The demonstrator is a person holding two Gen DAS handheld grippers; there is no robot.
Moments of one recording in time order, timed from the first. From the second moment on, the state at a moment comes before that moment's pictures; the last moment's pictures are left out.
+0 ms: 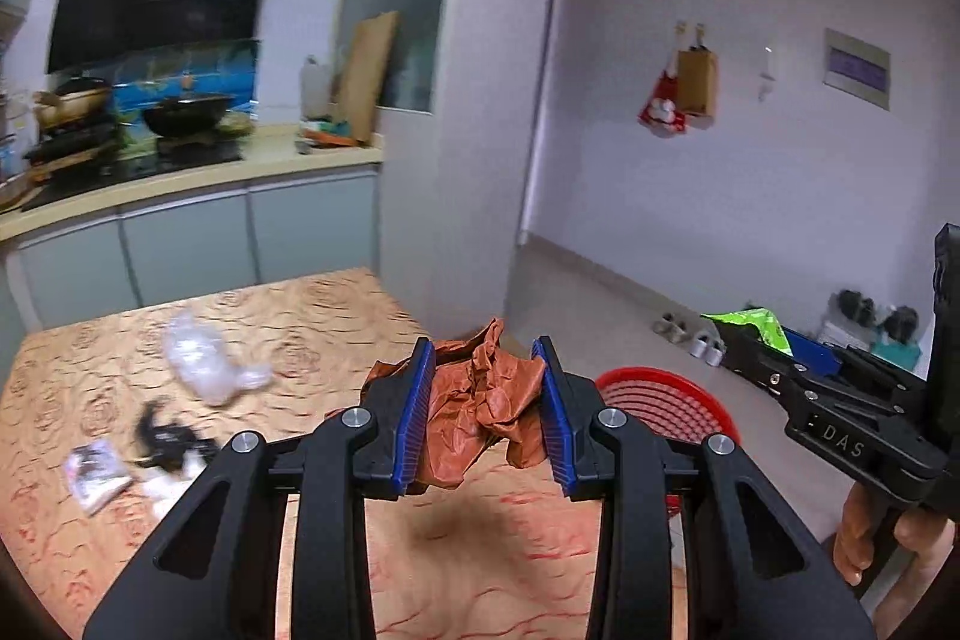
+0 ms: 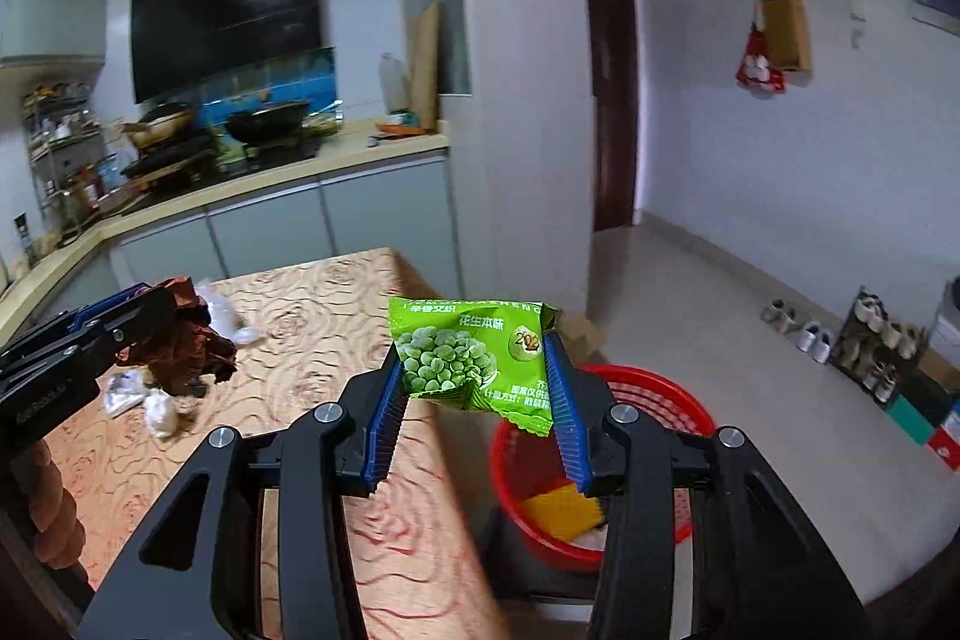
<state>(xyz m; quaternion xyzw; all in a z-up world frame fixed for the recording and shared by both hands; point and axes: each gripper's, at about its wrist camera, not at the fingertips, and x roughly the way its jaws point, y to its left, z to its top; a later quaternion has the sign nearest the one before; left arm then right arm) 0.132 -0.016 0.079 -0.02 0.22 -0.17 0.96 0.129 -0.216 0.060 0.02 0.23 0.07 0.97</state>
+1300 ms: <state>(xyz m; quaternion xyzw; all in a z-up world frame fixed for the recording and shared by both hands) 0.255 -0.193 -0.021 0.01 0.39 -0.32 0.87 0.210 -0.307 -0.051 0.05 0.38 -0.01 0.92</state>
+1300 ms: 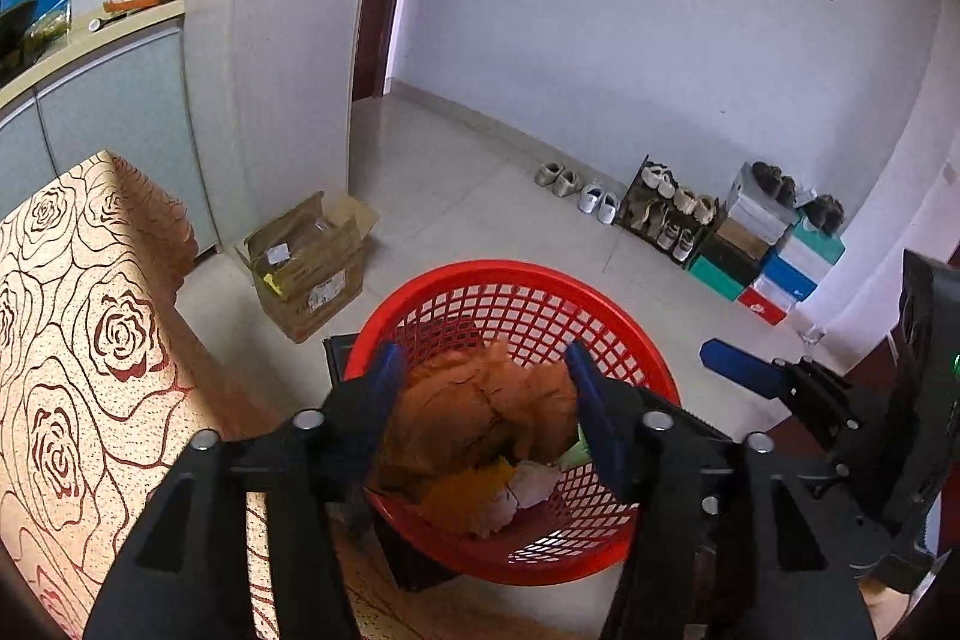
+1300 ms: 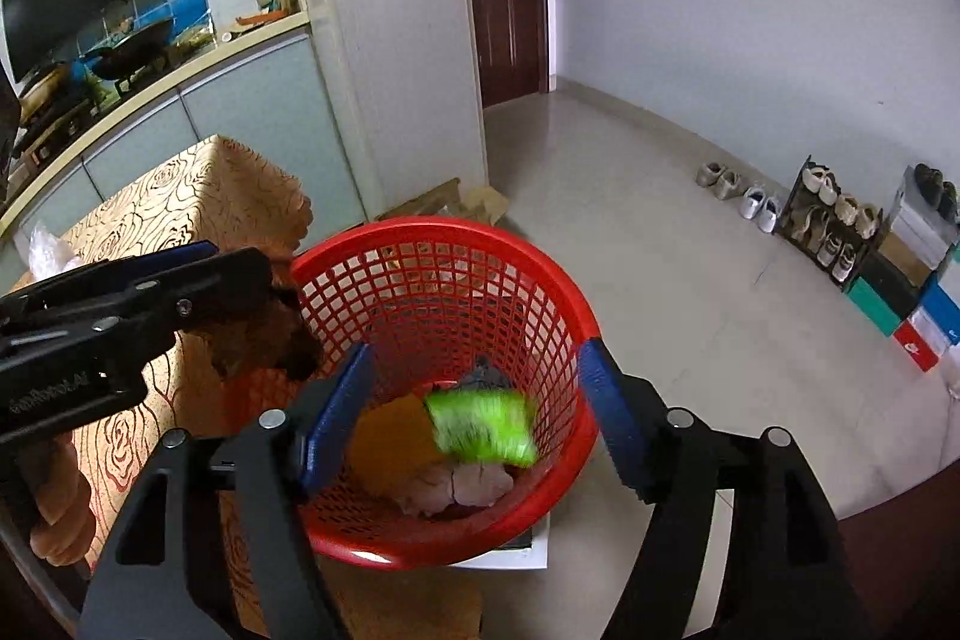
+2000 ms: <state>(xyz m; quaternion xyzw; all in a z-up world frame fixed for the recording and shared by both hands) 0.224 -0.155 0.014 -0.01 0.34 -0.29 0.90 0.176 -0.310 -0.020 0.07 0.32 -0.03 0.94</state>
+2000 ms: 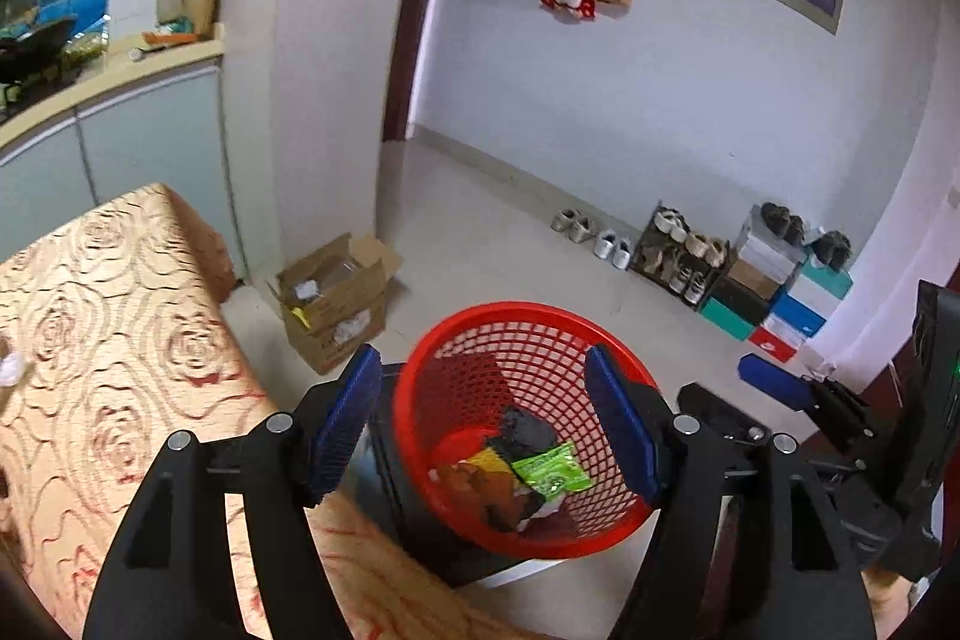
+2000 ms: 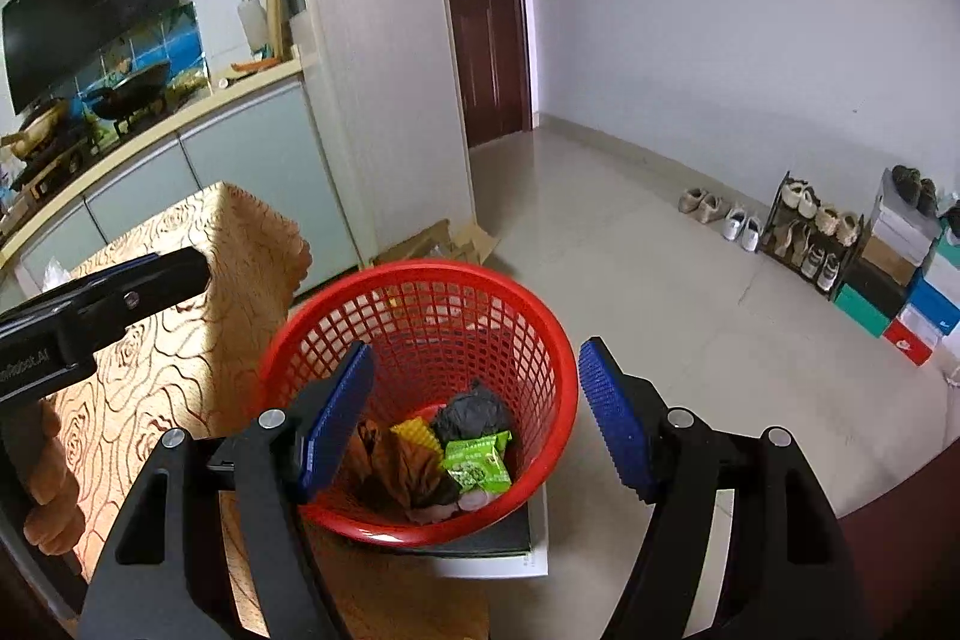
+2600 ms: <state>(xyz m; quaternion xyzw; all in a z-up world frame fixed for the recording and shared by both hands) 0.161 -0.016 0.060 -0.03 0.26 -0.15 0.95 0.162 -0.225 0.014 0.04 0.28 0.05 0.96</state>
